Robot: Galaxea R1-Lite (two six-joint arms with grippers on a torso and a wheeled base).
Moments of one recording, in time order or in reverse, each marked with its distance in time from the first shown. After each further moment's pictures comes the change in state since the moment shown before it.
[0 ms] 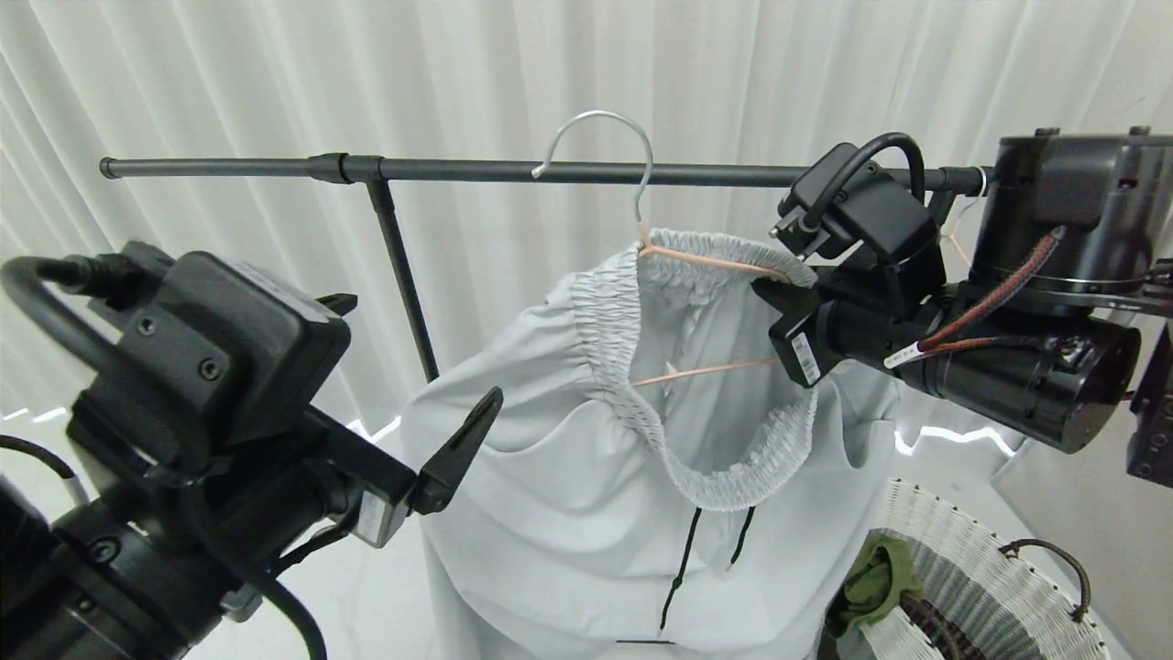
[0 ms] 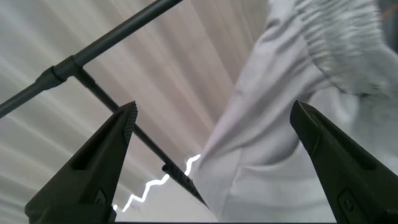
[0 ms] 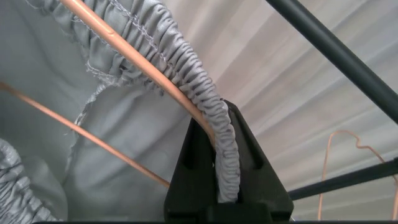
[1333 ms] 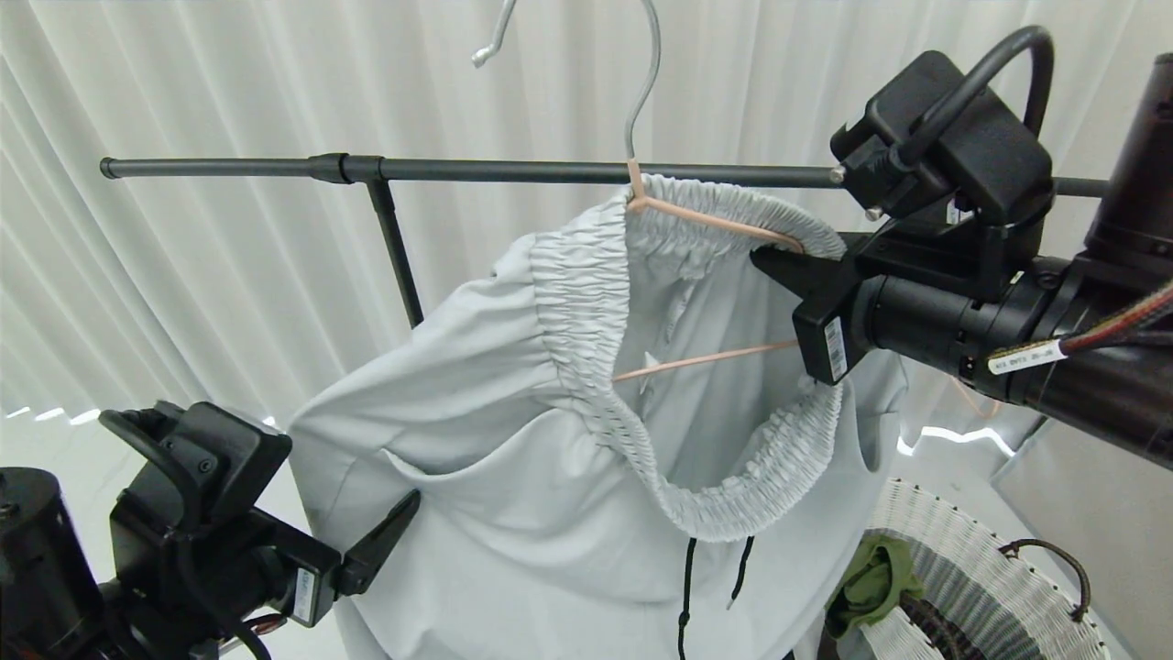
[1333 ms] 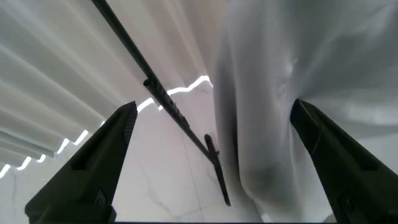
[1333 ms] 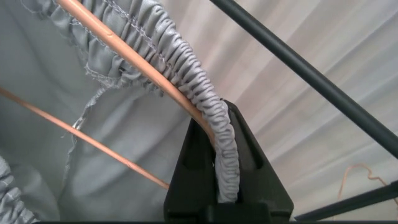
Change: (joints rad) left arm 0.378 -0.010 0.284 0.001 -0.266 -0.254; right arm 0.119 -0.099 0.002 0.004 0.007 0.009
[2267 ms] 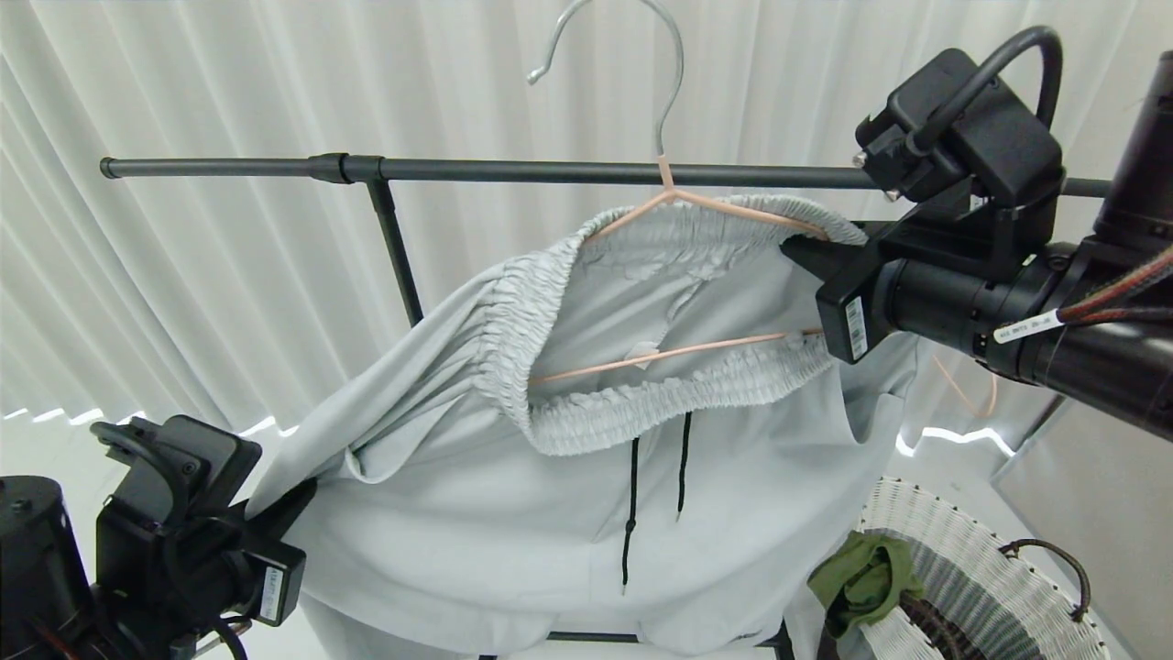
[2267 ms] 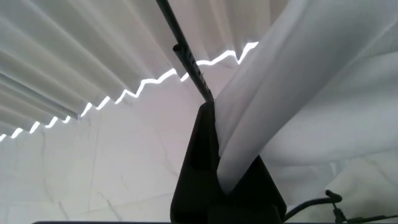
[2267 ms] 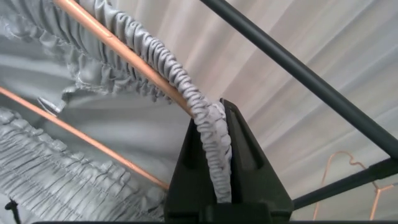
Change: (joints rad) left arm 0.166 0.010 0.052 -0.001 -0.004 0.007; right arm -0.078 -0.008 -0.003 0.004 -0.004 0.000
